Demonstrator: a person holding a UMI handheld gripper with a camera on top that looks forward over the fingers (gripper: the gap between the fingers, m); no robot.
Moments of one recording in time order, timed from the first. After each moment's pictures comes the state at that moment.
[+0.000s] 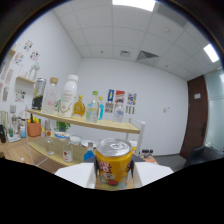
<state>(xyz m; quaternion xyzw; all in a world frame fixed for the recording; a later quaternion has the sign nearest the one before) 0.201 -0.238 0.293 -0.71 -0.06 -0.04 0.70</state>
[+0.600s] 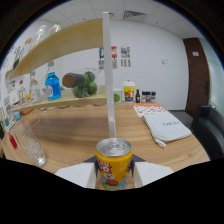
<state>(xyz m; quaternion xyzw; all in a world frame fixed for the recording) 0.273 -0.208 0.053 -0.84 0.01 0.02 0.54</state>
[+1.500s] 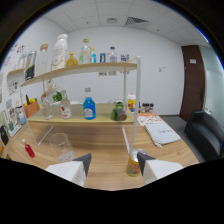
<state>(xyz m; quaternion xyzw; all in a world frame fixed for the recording) 0.201 -0.285 0.145 -0.83 0.02 -0.01 0.56</state>
